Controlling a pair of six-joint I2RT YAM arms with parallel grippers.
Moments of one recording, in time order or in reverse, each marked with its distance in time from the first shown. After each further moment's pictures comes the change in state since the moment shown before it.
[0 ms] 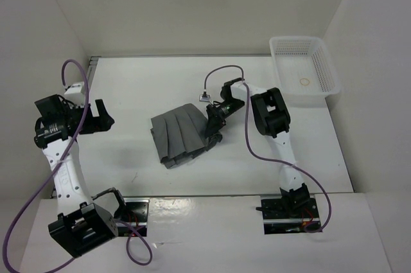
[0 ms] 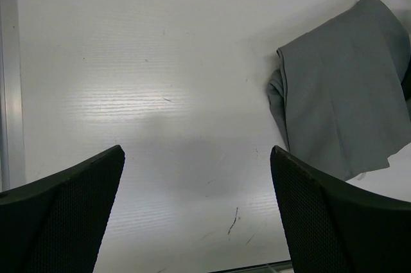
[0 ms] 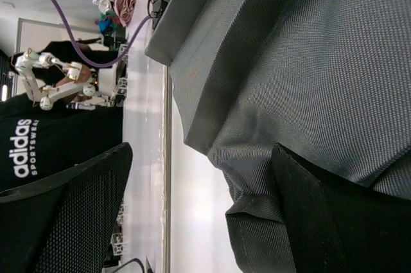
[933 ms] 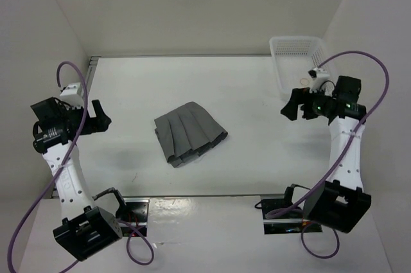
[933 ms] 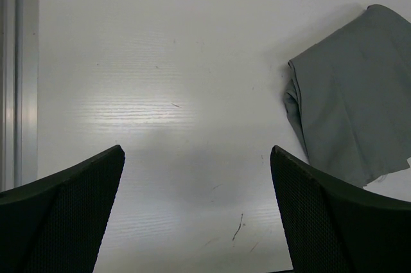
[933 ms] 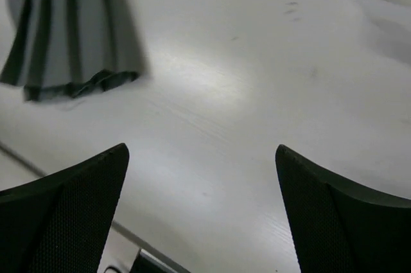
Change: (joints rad) left arm 0.024 -0.035 -0.013 0.024 0.013 -0.001; right arm -0.715 -1.270 -0.660 0.421 0.529 0.440
